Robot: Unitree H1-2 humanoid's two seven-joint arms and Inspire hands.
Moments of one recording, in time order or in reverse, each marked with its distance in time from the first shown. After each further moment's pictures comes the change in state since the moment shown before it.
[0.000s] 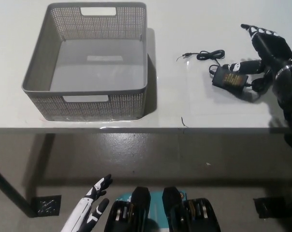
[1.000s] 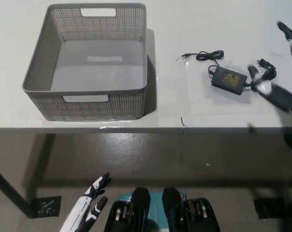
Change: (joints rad) left_arm -0.002 0.000 0.000 0.002 -0.005 0.007 0.017; right_arm 0.418 0.087 -0.316 -0.715 0.179 -0.148 -0.139
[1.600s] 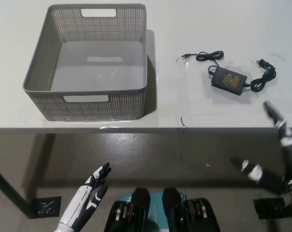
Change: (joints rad) left_arm -0.052 0.002 0.000 0.000 -0.015 0.034 0.000; right_arm 0.417 0.155 -0.047 -0.191 0.257 -0.276 -0.020
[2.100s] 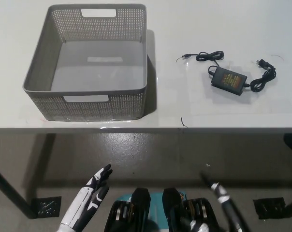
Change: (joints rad) left_arm 0.003 0.001 -0.007 0.000 -0.007 0.014 0.003; right_arm 0.200 0.046 0.238 0.238 0.001 -0.069 0.004
